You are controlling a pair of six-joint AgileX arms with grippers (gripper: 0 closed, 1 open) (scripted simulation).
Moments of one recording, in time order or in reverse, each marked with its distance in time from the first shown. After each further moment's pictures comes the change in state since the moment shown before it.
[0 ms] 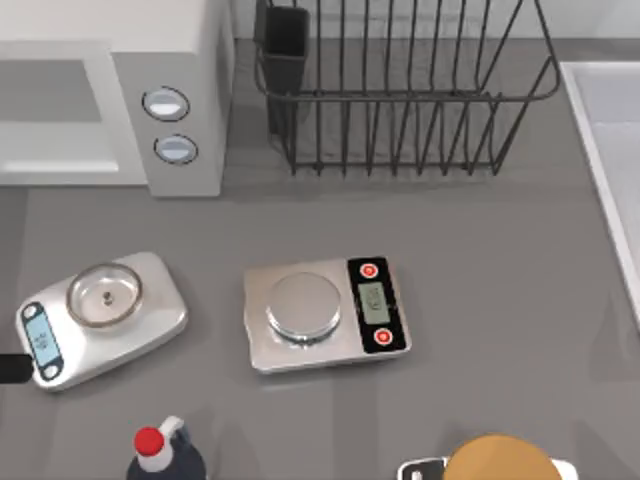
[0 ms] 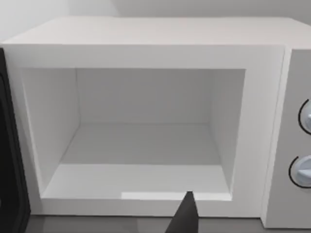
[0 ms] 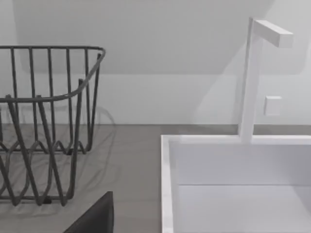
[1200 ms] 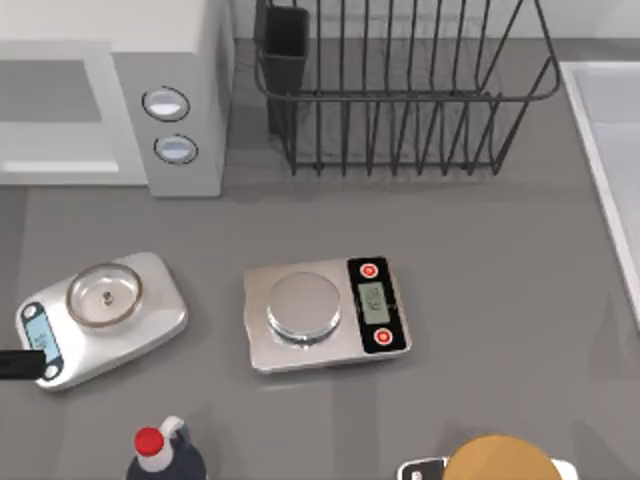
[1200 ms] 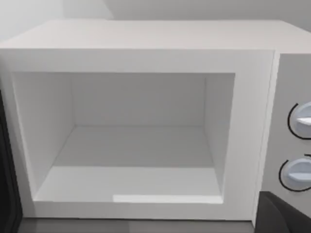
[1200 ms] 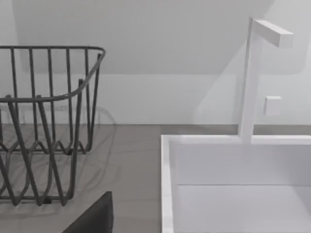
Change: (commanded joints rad) left arm -0.130 0.032 0.020 0.012 -0.130 0.001; right arm 0.000 0.000 0.000 0.000 0.000 0.000
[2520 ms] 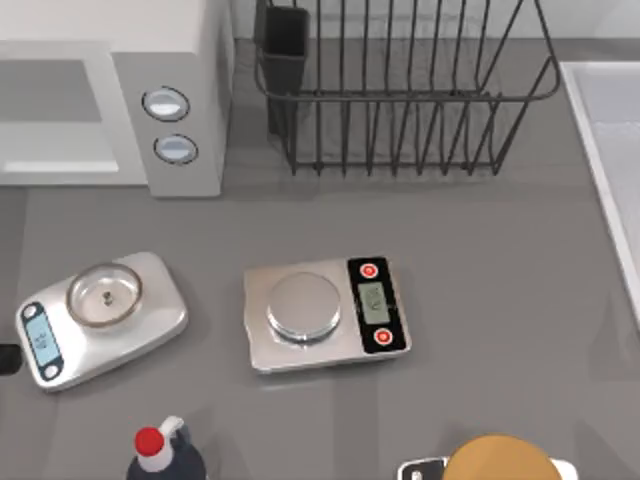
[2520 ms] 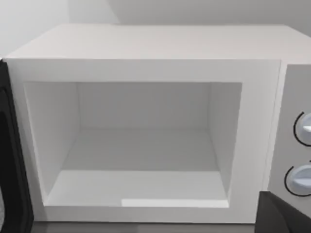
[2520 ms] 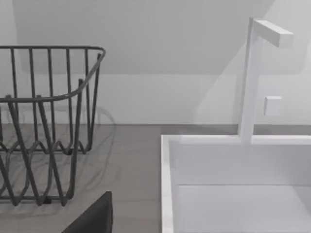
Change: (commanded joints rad) left arm 0.136 0.001 0.071 -0.080 0.138 0.000; right arm 0.000 0.000 0.000 0.000 0.000 0.000
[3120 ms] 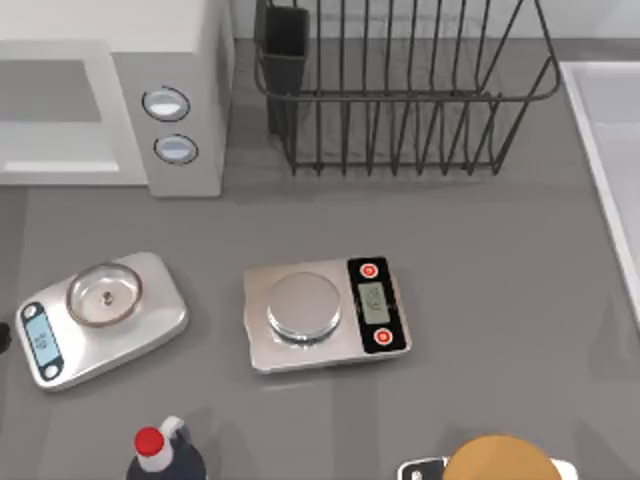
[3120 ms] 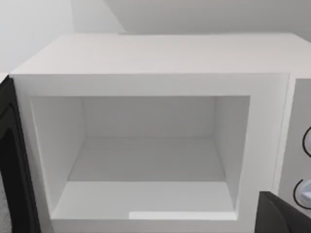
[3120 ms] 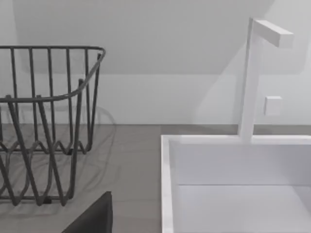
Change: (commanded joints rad) left arm 0.059 0.122 0.035 0.084 0.055 0.014; right arm 0.000 0.000 0.000 0.000 0.000 0.000
